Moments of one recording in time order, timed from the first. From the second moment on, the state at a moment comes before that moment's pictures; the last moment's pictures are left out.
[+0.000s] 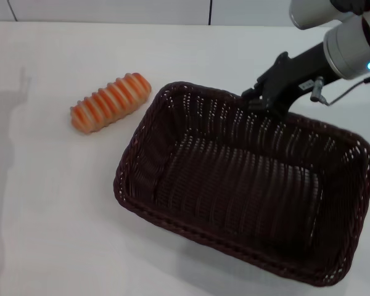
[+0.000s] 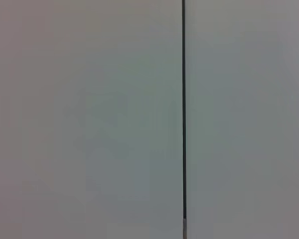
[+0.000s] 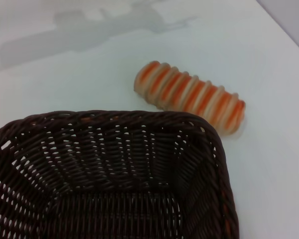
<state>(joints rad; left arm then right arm) -0.40 -2.08 -1.54 -0.26 2.70 1.10 -0.08 0.76 2.05 -1.33 -1.22 -2.36 -1.45 2.10</state>
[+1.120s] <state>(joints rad) -0.39 -2.08 -1.54 -0.25 2.70 1.10 -0.10 0.90 2.07 -1.57 -1.16 -2.35 -1.27 1.98</state>
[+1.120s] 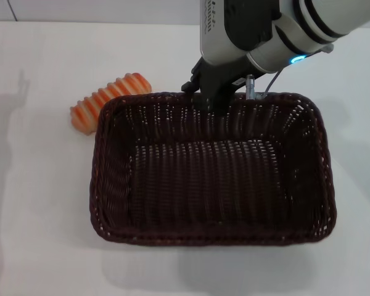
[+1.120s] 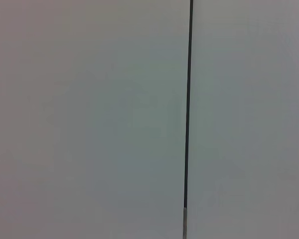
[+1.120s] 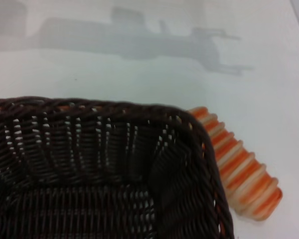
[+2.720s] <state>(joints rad) -0.39 -1.60 -0.99 -0.92 2.89 0.43 -0.46 -0.18 2.07 -2.10 -1.30 -2.39 0.64 2.70</state>
